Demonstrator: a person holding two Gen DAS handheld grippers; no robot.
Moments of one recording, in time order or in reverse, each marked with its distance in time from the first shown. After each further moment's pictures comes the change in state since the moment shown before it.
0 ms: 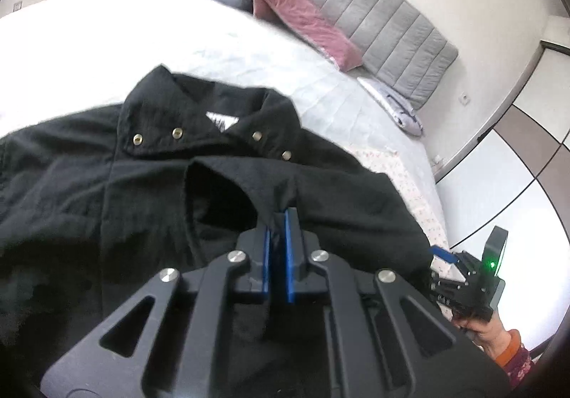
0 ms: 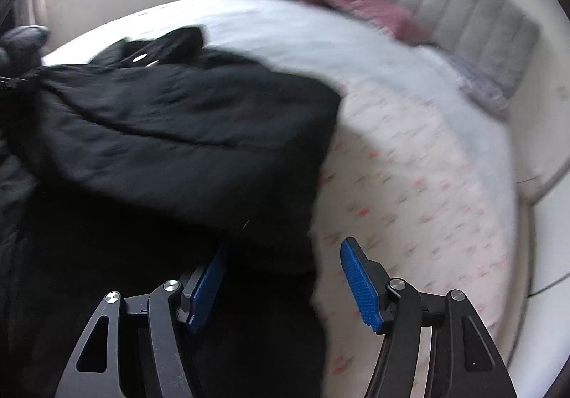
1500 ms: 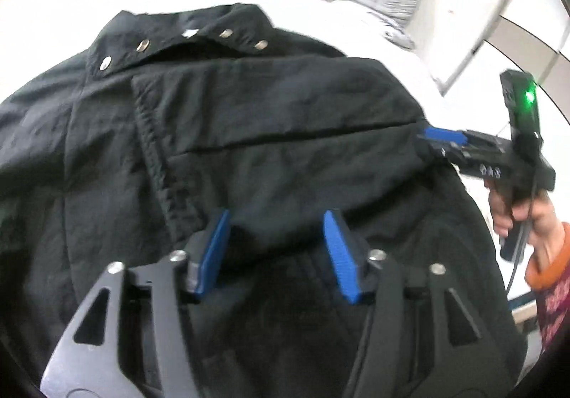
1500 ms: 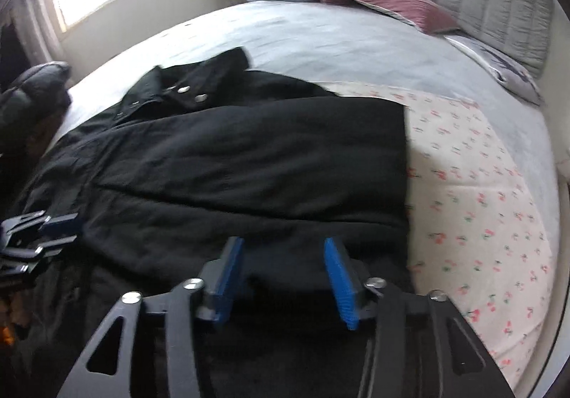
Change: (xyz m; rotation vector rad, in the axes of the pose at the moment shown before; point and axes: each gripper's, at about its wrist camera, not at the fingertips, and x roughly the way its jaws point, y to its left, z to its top) left arm 0.026 -0.008 -0.078 0.189 0.243 0.024; right arm 0.001 0.045 0.027 0.055 0.078 0.289
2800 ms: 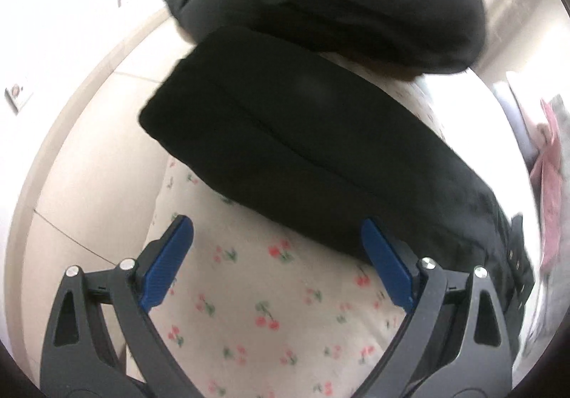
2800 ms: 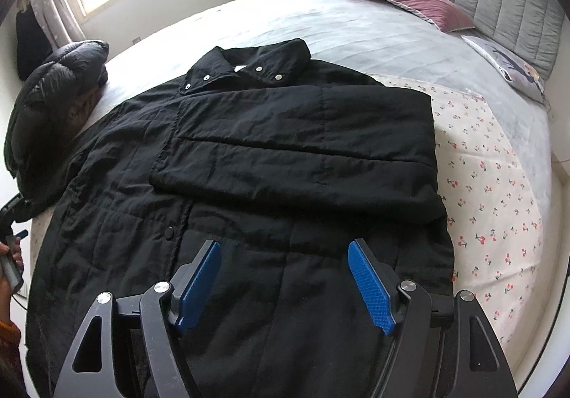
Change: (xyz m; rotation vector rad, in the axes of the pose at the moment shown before) left arm -0.262 0.284 -0.218 -1.178 -0.346 0.735; right arm -0.088 0.067 -0.037 -0.005 0.053 0.055
